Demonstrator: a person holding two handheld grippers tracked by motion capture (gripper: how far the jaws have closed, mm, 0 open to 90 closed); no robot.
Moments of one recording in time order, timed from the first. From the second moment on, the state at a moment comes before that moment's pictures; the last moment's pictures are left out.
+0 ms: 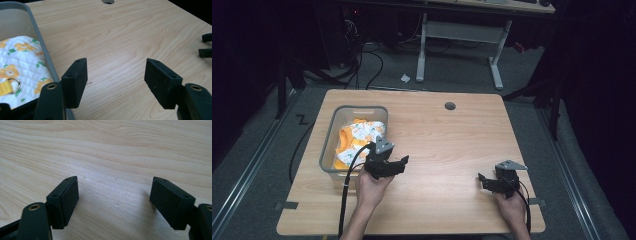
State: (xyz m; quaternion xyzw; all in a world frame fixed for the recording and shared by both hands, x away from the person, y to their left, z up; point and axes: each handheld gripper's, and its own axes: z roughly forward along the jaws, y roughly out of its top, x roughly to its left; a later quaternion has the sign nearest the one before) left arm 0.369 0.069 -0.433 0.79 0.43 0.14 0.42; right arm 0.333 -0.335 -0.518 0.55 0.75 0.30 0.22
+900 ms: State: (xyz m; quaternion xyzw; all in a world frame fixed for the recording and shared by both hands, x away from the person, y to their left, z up) left arm 0.356 0.027 -0.458 0.81 0.40 0.12 0.41; right arm 0.333 -0.335 -0.518 0.55 0.75 0.30 0.22
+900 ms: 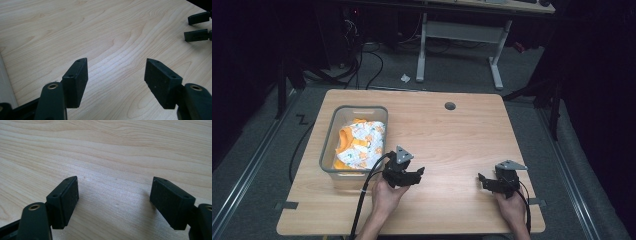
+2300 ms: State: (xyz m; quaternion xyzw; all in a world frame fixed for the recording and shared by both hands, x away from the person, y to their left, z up) left arm 0.350 0.015 -0.506 0.81 0.42 0.10 0.39; right arm 0.333 -0.335 -0.518 0.55 0.75 0.29 0.22
